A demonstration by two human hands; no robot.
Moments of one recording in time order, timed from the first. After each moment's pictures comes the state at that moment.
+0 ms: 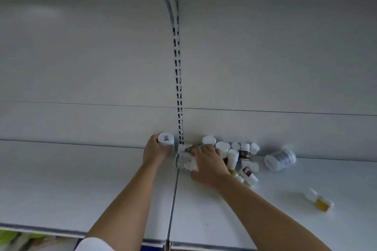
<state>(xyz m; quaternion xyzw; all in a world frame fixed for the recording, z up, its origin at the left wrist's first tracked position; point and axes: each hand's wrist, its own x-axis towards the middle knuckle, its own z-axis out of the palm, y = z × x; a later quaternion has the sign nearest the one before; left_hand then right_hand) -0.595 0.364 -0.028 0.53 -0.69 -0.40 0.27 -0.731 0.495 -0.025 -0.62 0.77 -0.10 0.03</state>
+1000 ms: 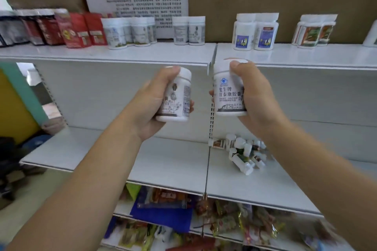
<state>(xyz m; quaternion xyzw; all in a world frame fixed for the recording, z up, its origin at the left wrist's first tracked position) -0.382 0.604 0.332 0.22 -0.56 -0.70 0.39 -0.548 0.675 0.331 -0.45 0.44 -0.69 0.35</state>
